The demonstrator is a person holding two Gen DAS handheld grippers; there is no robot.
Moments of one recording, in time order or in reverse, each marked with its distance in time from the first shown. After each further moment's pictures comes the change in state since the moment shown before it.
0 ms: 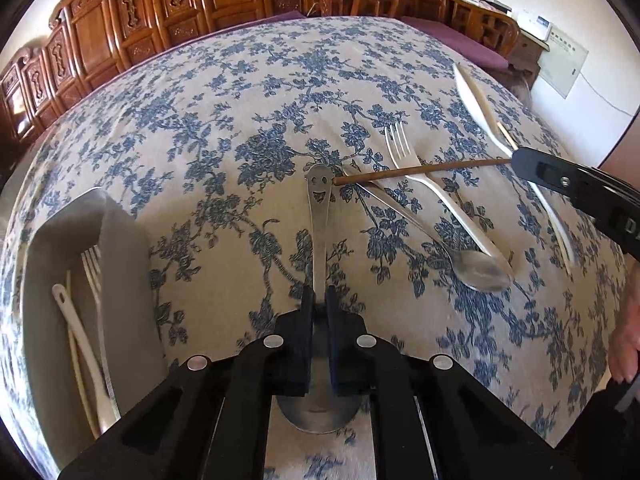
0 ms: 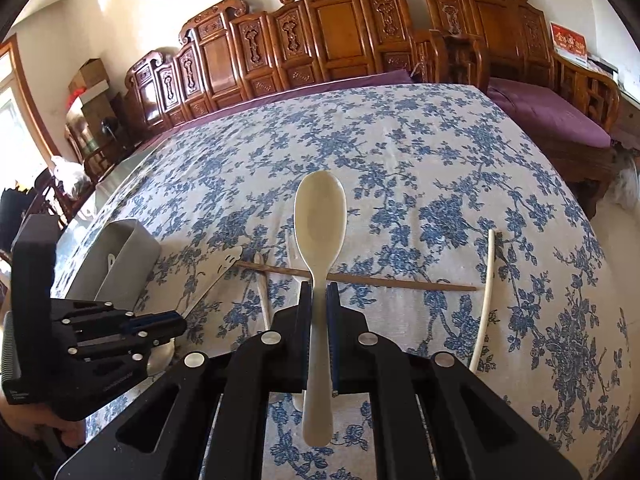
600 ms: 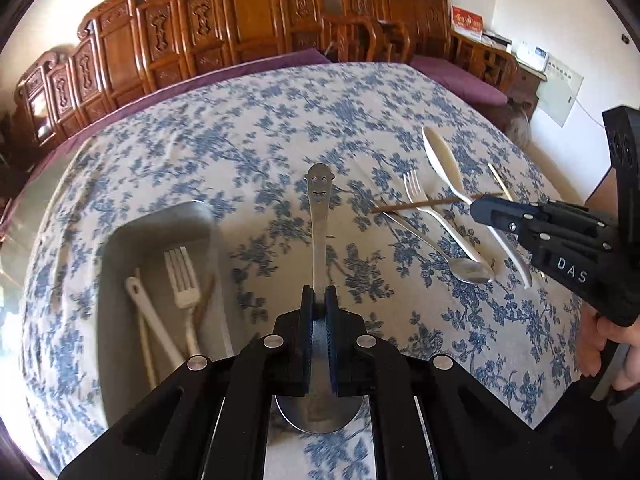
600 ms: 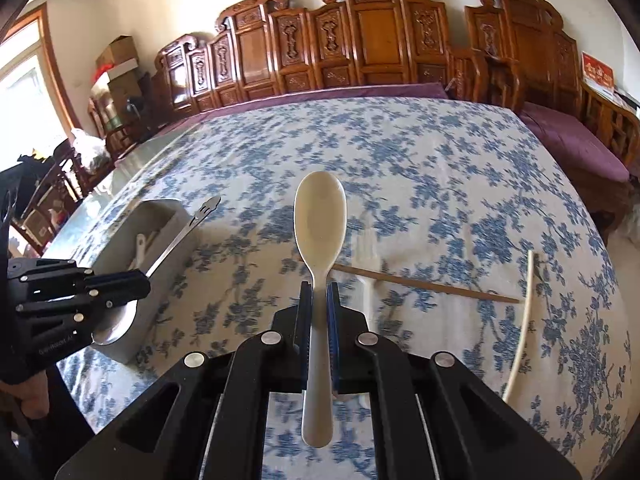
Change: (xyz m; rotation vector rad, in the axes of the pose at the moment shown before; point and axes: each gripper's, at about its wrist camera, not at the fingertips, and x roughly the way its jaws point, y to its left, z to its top) left arm -0.073 0.039 -0.014 -0.036 -0.125 0.016; right arm -0.006 0.054 -0.002 -0.112 -0.005 0.047
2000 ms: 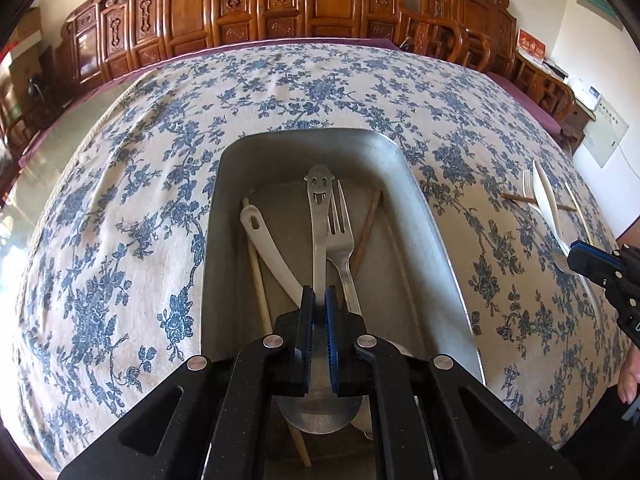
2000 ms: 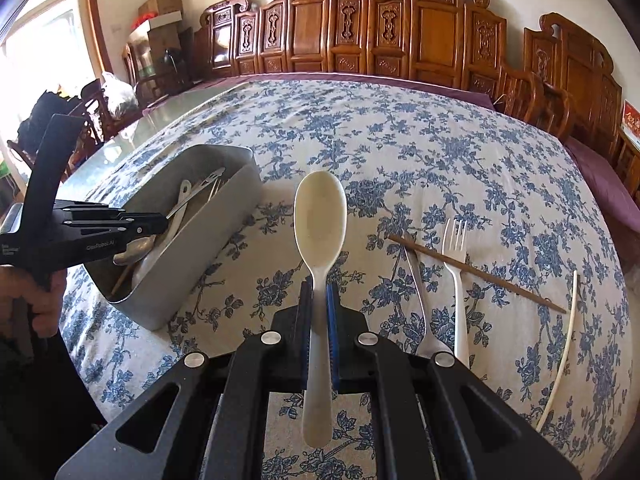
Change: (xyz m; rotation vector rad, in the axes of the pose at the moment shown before) left arm 0.026 0.118 -0.045 -0.187 0.048 0.064; right arm 0.019 0.071 -0.016 -0.178 0.081 0.019
